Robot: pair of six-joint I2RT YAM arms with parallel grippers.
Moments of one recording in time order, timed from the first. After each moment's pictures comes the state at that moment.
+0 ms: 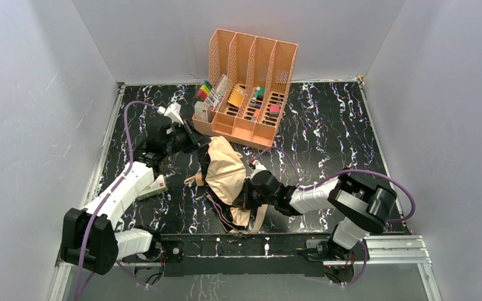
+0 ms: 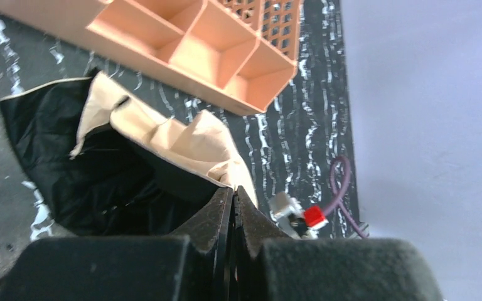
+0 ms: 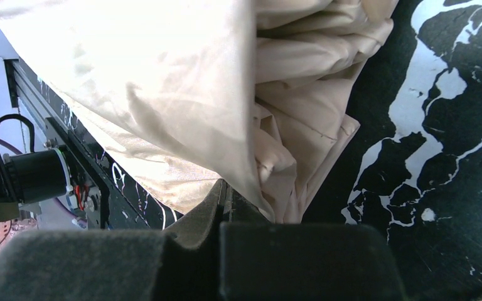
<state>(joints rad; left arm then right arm) -0.30 1.20 0.79 -0.06 0.33 -0.75 1.05 1.59 0.50 0.43 -0.09 0.94</state>
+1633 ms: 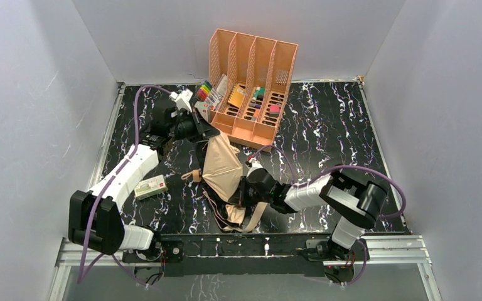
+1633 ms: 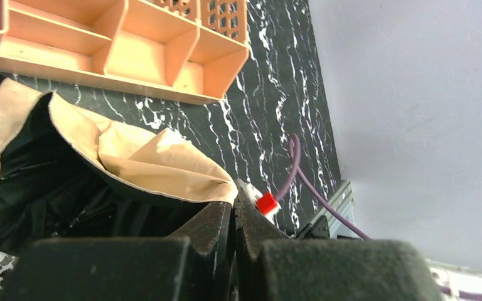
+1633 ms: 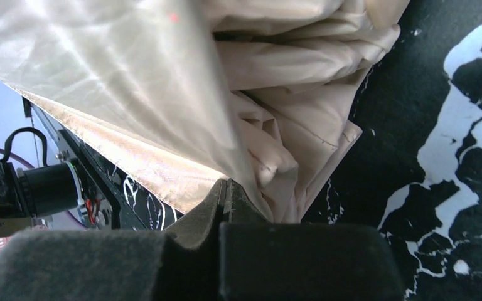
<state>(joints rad) -0.31 1.35 1.01 -0.13 0.52 -0.68 1.05 1.65 0.54 0.46 -0.10 0.95</state>
